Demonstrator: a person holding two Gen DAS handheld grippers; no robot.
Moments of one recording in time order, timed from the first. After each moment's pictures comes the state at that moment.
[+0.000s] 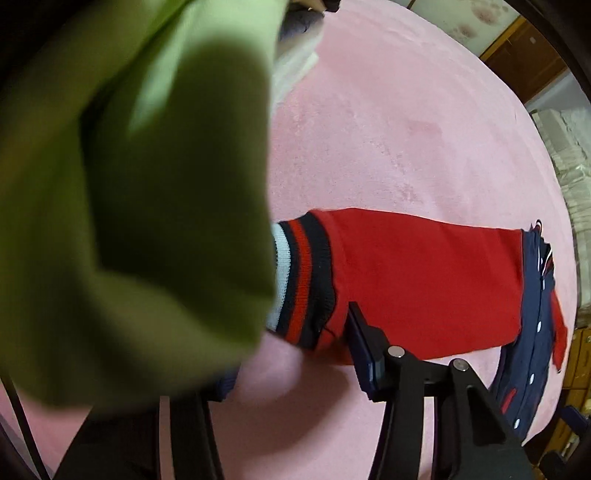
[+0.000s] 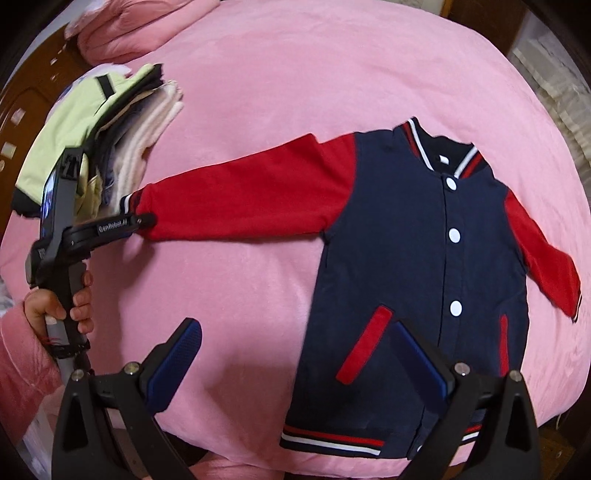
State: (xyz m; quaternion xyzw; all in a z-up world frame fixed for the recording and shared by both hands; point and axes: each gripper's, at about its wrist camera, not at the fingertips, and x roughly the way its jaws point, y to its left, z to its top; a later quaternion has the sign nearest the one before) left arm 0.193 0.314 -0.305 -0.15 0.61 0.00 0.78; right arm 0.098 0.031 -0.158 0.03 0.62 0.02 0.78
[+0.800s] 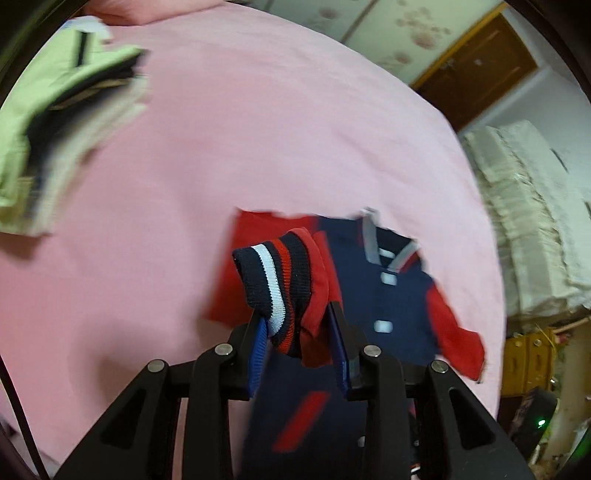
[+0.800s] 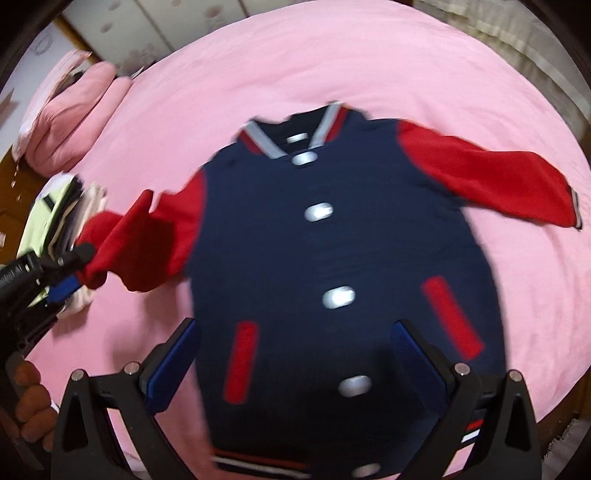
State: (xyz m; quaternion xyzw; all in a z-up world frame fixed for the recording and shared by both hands) left arm 0.159 0.076 -0.191 -0.21 0.54 -0.09 0.81; right arm 0.057 -0.142 -0.181 0.19 0.56 -0.07 0.80
